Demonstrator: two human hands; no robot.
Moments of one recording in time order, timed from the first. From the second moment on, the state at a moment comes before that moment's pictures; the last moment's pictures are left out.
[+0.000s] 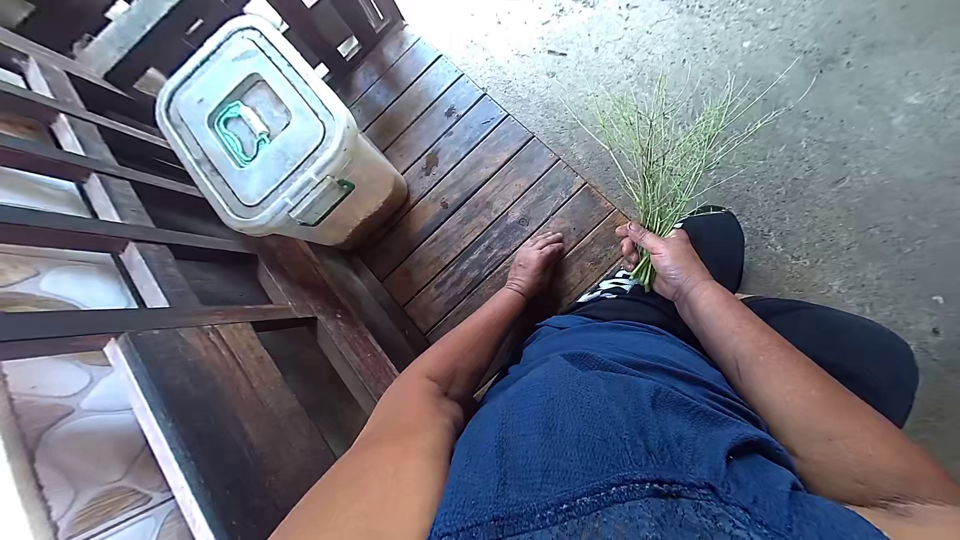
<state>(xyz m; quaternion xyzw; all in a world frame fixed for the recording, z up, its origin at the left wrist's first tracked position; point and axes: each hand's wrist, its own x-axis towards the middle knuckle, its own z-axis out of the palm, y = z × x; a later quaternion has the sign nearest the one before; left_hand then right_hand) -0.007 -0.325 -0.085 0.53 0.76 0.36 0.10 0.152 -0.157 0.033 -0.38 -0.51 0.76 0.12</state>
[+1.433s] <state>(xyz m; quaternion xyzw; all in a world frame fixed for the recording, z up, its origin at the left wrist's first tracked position) -0.039 -0.361 -0.068 0.50 0.79 0.30 0.19 0.148 -0.153 0.035 -0.39 -0.51 0.76 0.10</state>
